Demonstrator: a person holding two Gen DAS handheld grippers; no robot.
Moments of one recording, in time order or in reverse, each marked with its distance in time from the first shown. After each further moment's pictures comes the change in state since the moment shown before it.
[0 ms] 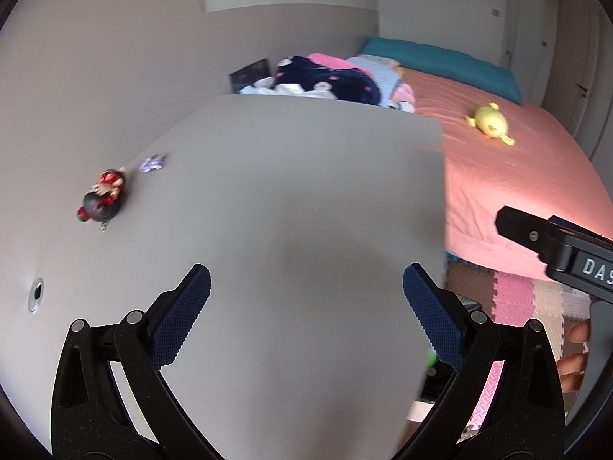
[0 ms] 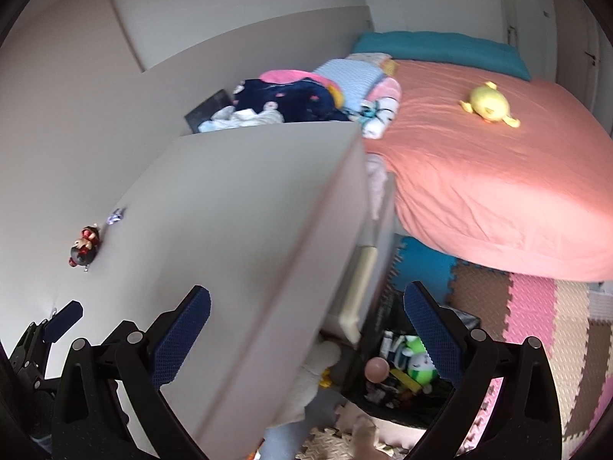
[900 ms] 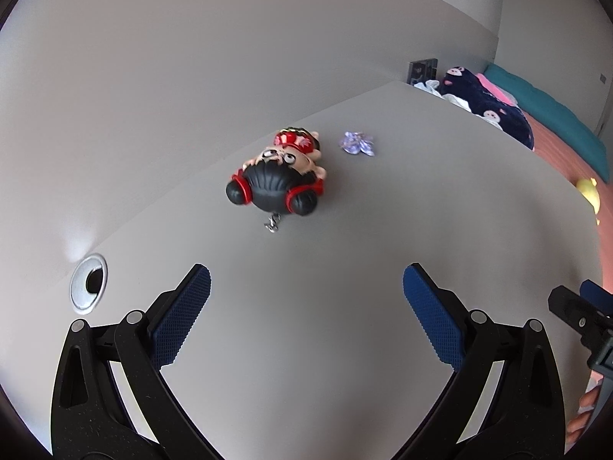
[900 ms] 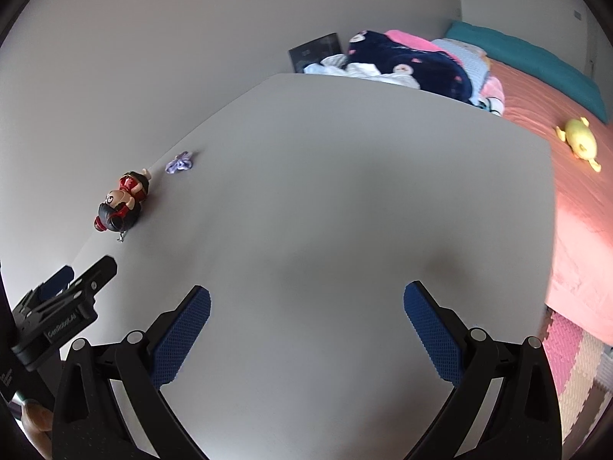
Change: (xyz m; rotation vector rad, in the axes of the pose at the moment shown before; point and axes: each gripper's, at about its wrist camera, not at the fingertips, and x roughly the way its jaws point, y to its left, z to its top) left arm 0.053 0.213 0.007 -0.304 0.054 0.224; right arm 0.105 0.172 0.013 -0.211 0.150 0.124
